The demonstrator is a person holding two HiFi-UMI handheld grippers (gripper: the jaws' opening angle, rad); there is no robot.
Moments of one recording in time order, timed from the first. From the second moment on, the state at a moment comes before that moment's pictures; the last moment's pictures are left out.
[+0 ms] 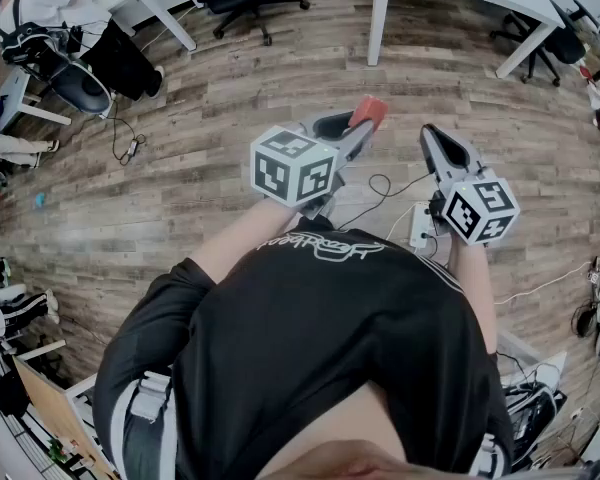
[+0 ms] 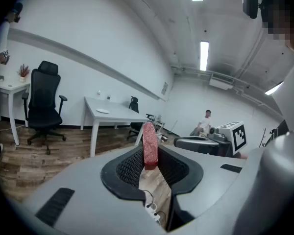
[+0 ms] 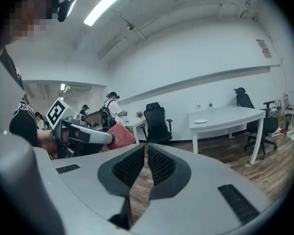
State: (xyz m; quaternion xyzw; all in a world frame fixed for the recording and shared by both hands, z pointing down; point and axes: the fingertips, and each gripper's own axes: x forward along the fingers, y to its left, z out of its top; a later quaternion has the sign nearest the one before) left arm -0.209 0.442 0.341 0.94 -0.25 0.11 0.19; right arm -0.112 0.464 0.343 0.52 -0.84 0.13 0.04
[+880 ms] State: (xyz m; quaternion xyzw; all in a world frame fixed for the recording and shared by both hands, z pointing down) left arm -0.188 0.450 0.341 0.94 -0.24 0.12 0.19; right arm -0.088 0.473 0.351 0.53 -0.83 0.14 0.02
